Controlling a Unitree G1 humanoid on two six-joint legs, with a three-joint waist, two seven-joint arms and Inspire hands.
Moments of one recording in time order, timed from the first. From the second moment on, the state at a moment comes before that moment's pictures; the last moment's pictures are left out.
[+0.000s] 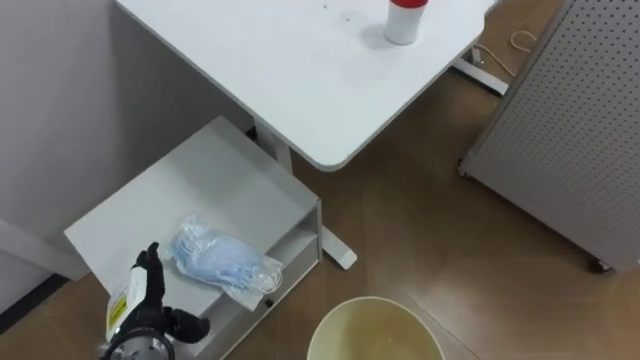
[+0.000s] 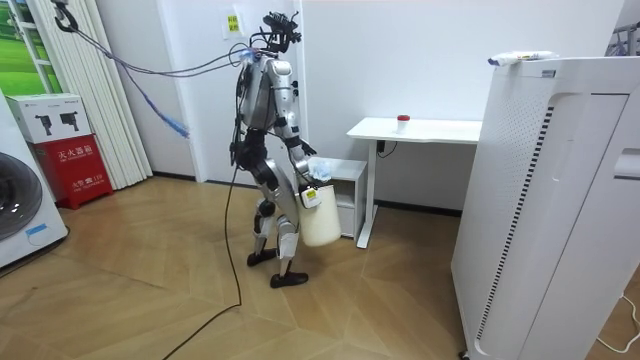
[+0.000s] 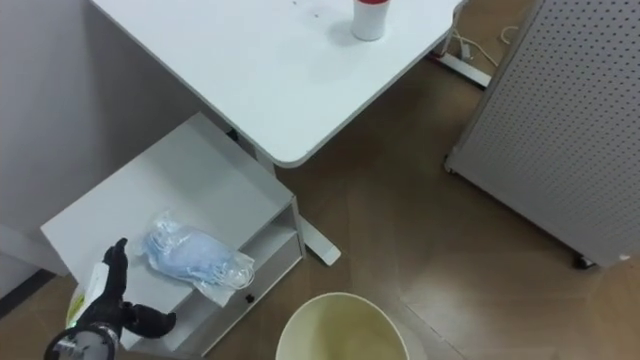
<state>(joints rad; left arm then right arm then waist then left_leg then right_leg) -0.44 0.27 -0.18 1.20 0.30 -0.15 0.48 -0.30 -0.26 0.37 1.36 0.53 -0.07 0.16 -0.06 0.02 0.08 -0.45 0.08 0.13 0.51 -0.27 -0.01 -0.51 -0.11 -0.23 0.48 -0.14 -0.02</state>
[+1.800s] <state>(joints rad) -0.64 0.35 -0.30 1.22 0.62 -0.03 0.65 -0.26 -0.34 0.37 1.12 0.84 -0.11 0.15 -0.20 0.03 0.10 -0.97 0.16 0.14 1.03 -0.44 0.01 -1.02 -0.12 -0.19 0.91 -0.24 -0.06</state>
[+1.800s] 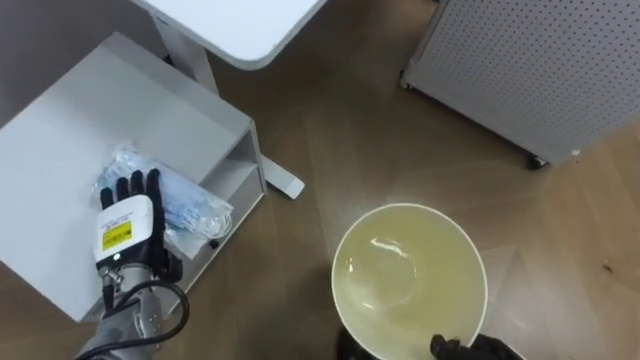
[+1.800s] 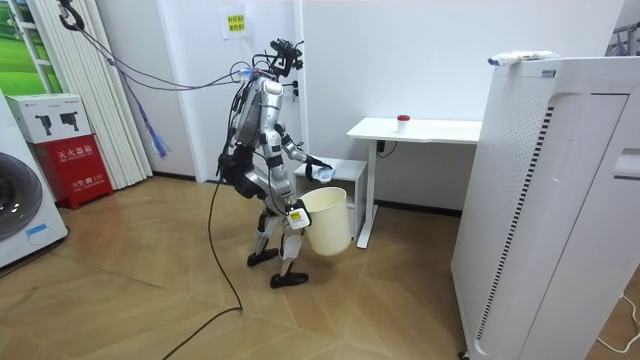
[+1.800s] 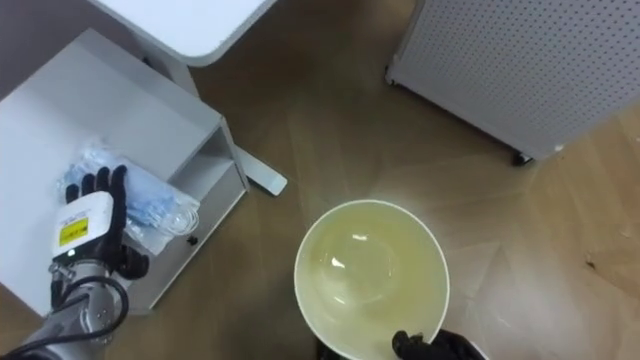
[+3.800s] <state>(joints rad) -0.38 0.13 -0.44 1.08 0.44 -0.17 0.55 -0.31 -0.22 0.46 1.26 0.66 -0.15 0.14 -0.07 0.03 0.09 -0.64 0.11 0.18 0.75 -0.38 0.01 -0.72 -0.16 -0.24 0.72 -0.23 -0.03</state>
